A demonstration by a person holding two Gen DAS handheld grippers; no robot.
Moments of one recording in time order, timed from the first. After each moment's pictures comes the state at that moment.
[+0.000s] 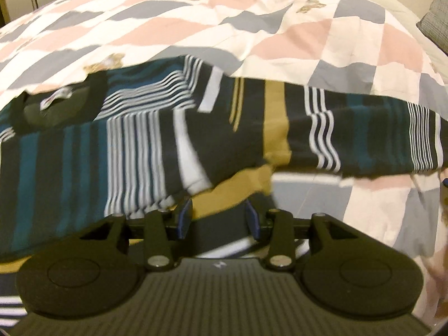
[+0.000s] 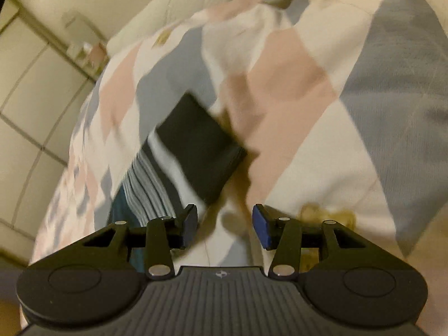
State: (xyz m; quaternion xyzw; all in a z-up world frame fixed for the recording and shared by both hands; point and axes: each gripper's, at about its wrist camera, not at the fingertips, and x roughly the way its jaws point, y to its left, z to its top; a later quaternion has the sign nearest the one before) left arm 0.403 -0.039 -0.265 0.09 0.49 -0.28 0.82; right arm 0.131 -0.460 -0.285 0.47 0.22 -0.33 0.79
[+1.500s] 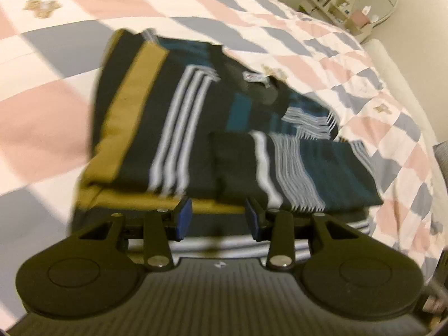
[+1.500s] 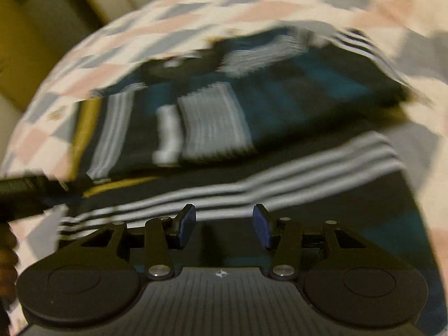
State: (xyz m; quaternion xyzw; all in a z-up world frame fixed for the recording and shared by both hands) left arm 0.452 0.249 -0.266 -0.14 0.52 -0.20 0.82; right arm 0.296 -0.053 -0.276 0.19 0.49 -0.02 0.85
